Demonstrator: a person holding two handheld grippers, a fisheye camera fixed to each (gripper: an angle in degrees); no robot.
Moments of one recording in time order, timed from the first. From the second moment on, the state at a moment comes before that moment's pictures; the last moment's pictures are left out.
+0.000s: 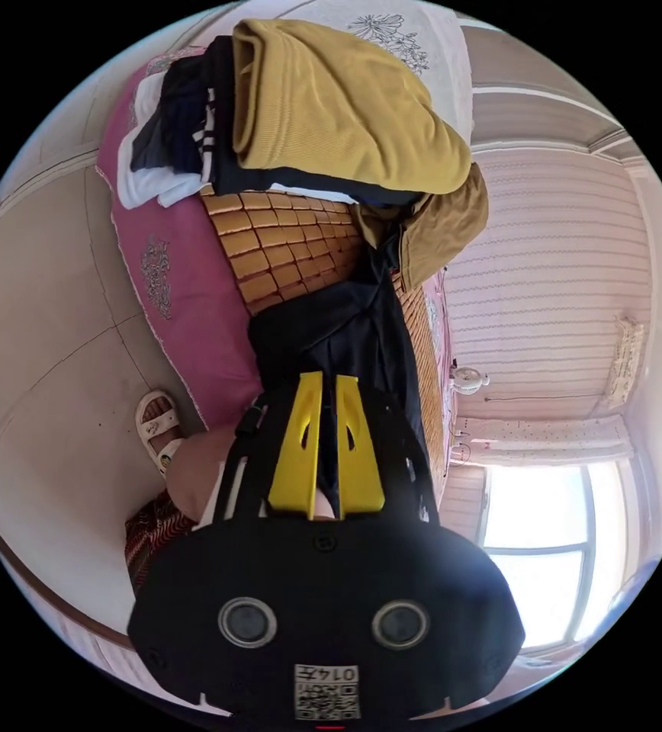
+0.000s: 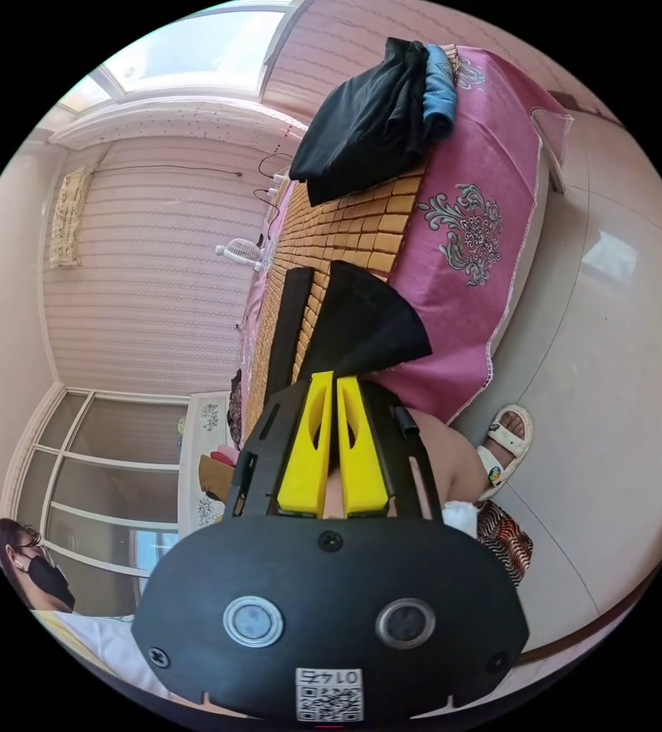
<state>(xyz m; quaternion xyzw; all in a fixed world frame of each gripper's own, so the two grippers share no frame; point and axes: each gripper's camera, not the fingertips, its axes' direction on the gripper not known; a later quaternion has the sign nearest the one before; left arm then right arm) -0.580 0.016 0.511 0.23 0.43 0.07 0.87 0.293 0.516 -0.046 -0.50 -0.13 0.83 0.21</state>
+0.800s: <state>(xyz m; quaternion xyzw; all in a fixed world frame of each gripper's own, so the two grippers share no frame) -0.584 0.027 0.480 0.28 0.32 0.11 0.90 0.311 0.467 0.014 -0.55 -0.18 0.77 0.27</state>
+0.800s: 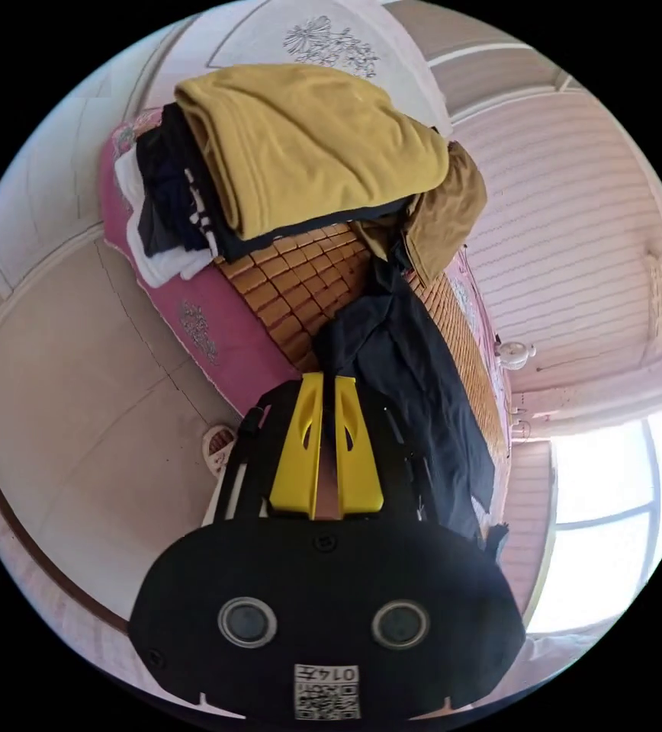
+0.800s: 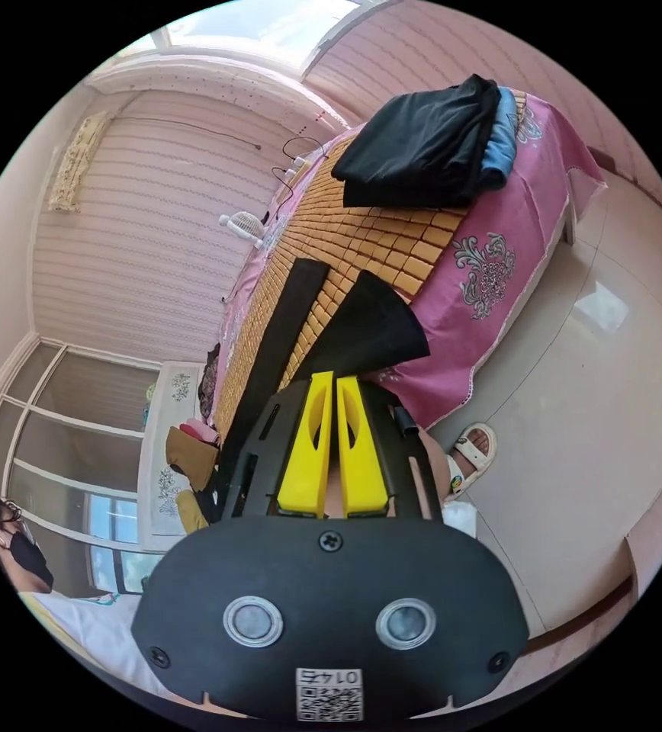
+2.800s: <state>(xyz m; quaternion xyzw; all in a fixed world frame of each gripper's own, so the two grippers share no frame) -0.280 0.066 0.387 0.28 0.20 0.34 0.87 0.263 0.424 0.129 -0.68 -0.18 0.59 0.40</state>
